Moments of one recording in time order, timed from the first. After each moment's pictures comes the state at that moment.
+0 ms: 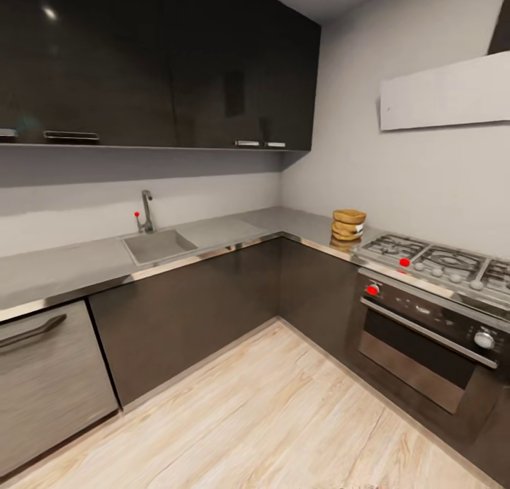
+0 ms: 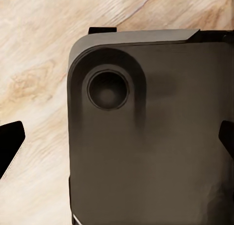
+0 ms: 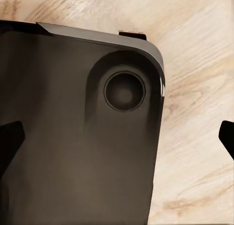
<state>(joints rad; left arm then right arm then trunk) 0.00 0.00 0.00 -0.04 0.02 -0.05 0.00 0.00 0.00 0.04 0.00 0.06 -0.12 0.00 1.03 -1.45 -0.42</state>
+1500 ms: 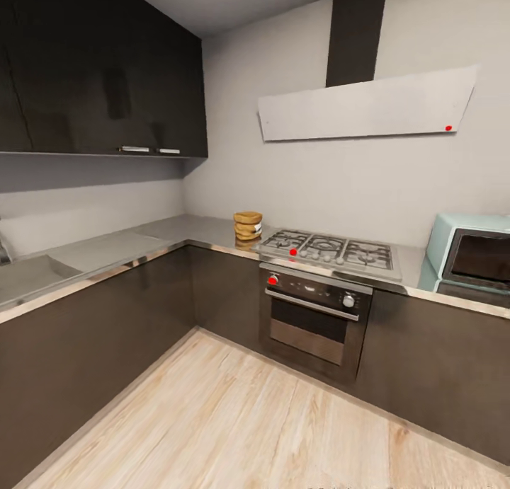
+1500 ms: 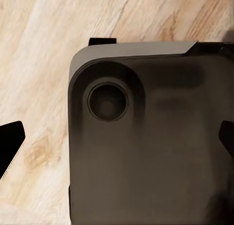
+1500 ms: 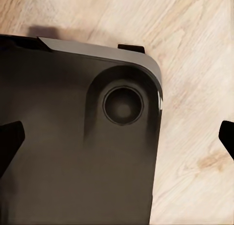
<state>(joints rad) 0.00 0.00 0.00 -0.04 0.02 -0.05 0.00 0.00 0.00 0.04 0.00 0.05 -0.13 0.00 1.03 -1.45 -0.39</state>
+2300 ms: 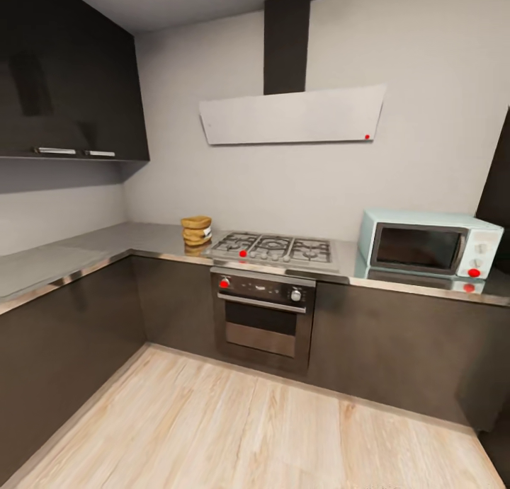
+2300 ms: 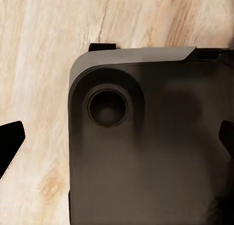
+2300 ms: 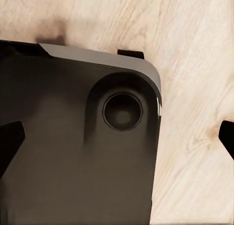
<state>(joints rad) 0.00 0.00 0.00 -0.04 0.02 -0.05 0.00 0.00 0.00 0.04 0.00 0.05 -0.13 0.00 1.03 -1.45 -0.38</state>
